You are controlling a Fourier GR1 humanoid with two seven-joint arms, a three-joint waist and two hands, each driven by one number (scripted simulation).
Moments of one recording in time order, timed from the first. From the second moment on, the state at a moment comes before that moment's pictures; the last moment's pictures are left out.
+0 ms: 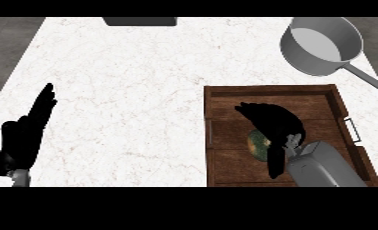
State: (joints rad) left arm 0.04 0.39 0.02 -1.54 0.01 0.13 0.12; right arm -0.32 -0.35 0.45 -1.55 0.68 0.71 0.45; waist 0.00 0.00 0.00
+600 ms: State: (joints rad) left arm 0.03 0.35 0.08 -1.53 -0.04 0.08 0.12; right arm -0.32 -0.33 0.45 -1.44 0.84 0.65 0.26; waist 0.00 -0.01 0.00
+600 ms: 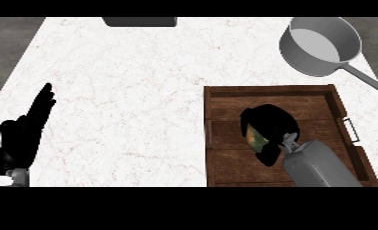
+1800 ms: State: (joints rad) left arm 0.00 0.32 0.08 -1.54 -0.07 0.05 0.14; right arm -0.81 -0.12 0.07 -0.96 1.11 0.13 0.78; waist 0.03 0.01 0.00
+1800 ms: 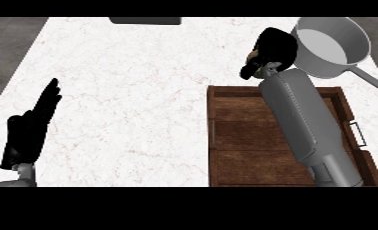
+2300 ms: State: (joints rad) left arm 0.01 0.32 0.10 -1.54 -0.07 0.05 0.14; right arm -0.93 -0.20 0.06 -1.03 1.27 -0.07 0.90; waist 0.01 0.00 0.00
